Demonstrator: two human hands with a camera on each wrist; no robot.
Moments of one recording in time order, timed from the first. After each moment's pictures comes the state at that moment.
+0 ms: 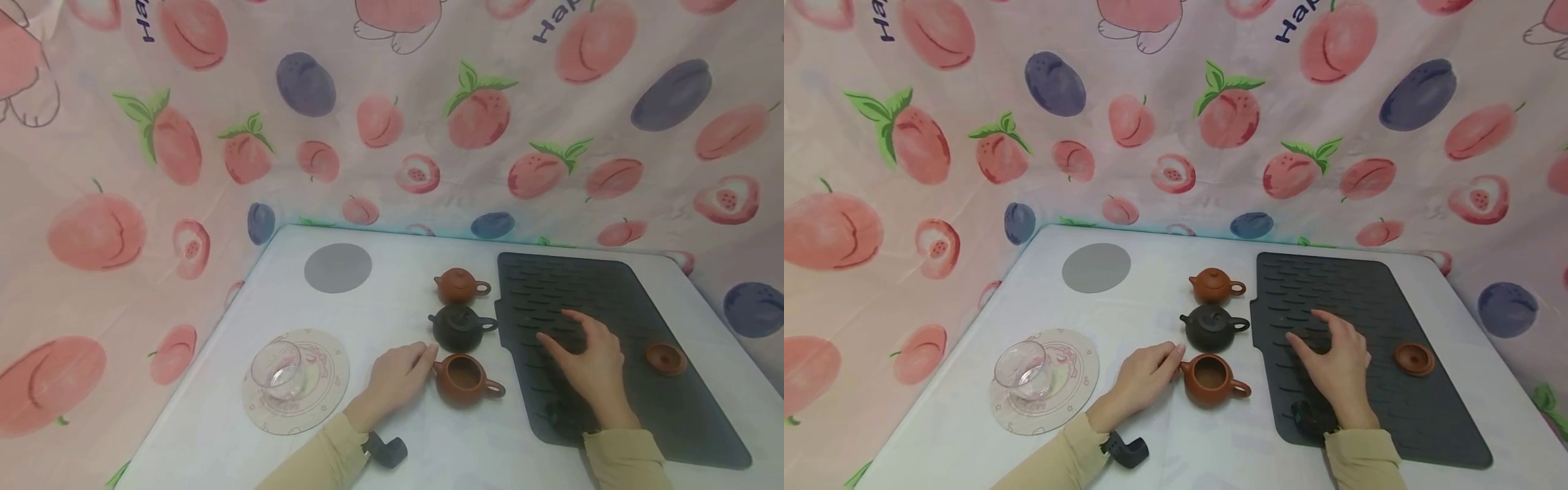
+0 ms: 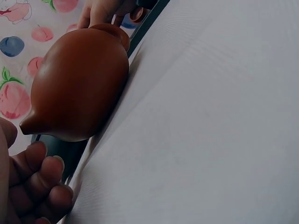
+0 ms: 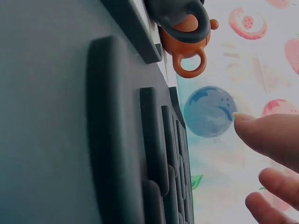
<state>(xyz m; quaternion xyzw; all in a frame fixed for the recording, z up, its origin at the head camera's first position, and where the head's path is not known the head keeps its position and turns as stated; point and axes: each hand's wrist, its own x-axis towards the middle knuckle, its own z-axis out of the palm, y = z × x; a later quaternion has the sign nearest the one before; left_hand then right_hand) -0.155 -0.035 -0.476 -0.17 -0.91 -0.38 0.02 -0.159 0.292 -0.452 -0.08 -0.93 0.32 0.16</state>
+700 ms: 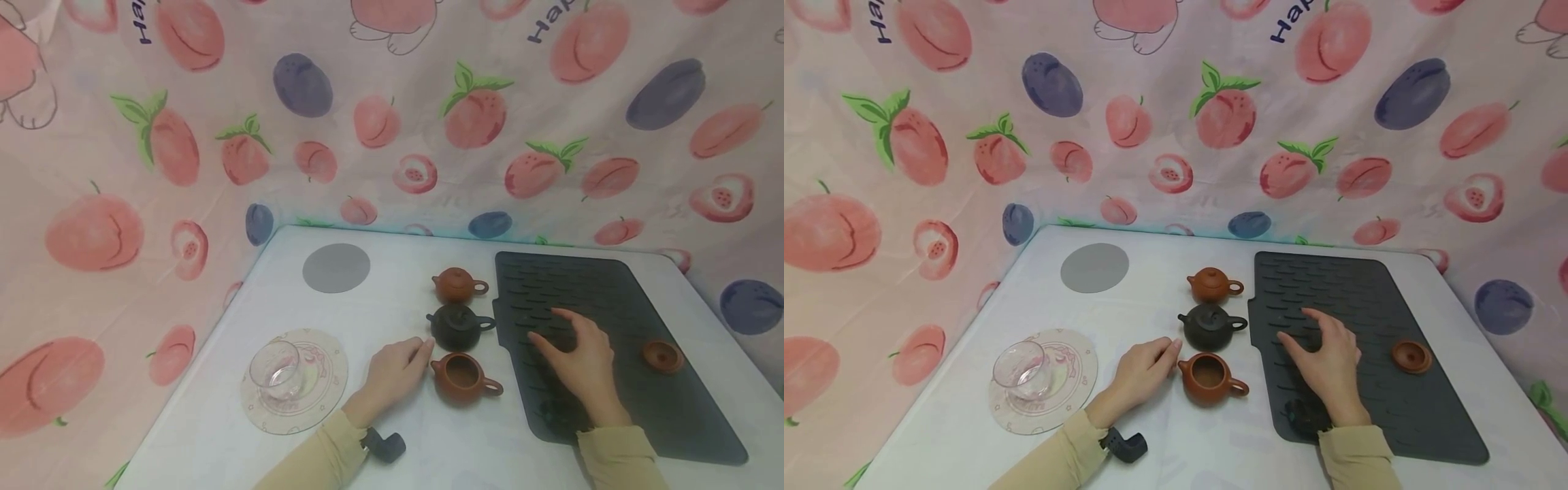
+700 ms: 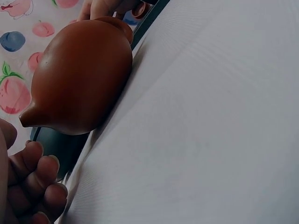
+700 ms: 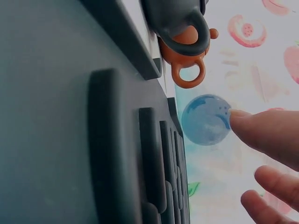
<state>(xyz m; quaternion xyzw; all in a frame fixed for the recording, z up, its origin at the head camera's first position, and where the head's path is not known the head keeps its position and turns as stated) -0.160 -0.035 -0.476 -0.16 -0.91 -0.39 0.03 -0.158 0.285 -0.452 -0.06 -0.93 0.32 0.16</state>
